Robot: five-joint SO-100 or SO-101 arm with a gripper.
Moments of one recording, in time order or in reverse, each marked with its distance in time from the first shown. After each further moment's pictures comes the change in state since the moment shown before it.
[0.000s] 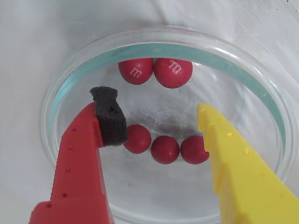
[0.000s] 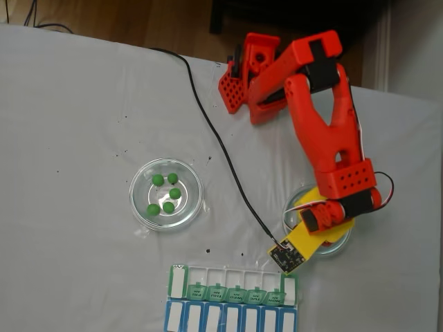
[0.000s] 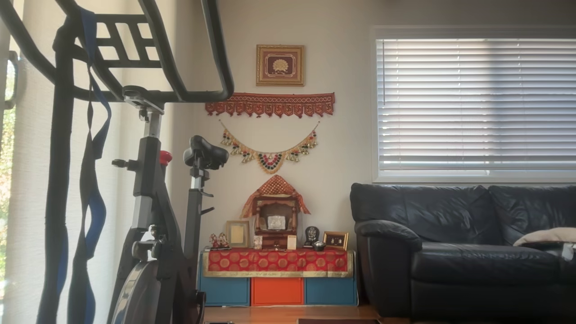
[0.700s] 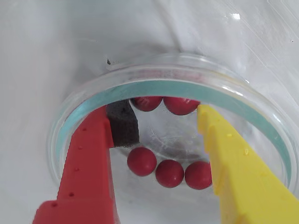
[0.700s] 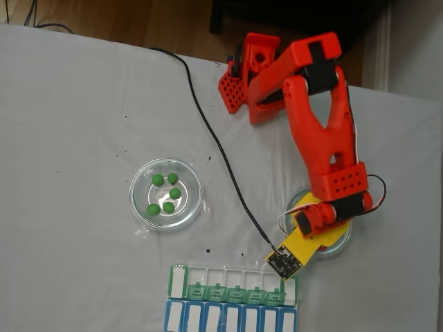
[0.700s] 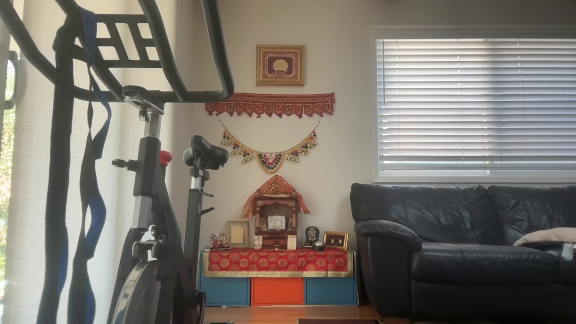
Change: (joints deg) arm 1.4 -2.3 2.4 -8.0 -4.0
